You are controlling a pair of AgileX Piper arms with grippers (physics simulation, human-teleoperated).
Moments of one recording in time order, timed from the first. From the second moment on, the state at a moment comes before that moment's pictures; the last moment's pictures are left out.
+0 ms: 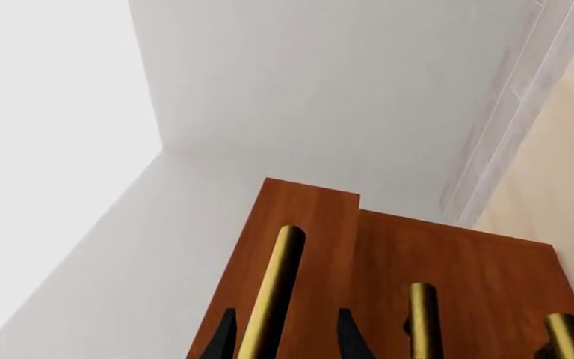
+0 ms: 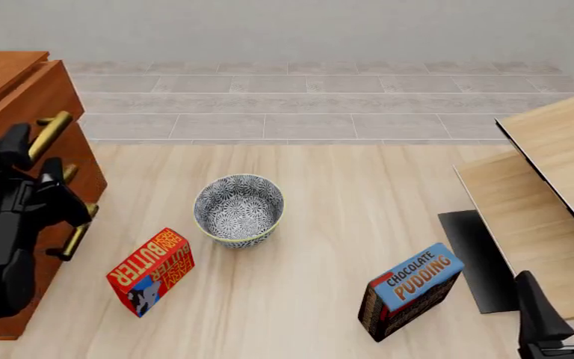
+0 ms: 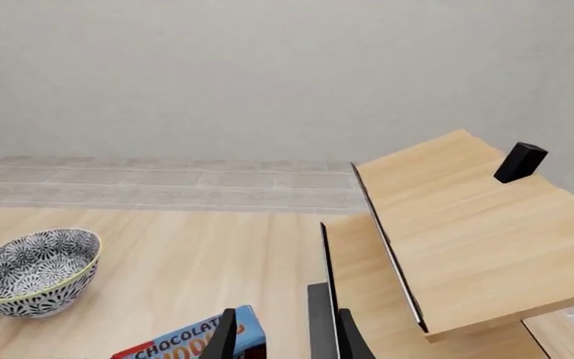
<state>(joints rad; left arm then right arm) 0.18 1.54 -0.46 -1.22 1.49 0.02 0.00 -0.01 -0.01 -0.01</state>
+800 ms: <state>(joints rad) 0.21 1.56 -0.48 -1.22 1.48 0.03 0.00 0.00 -0.01 -0.02</state>
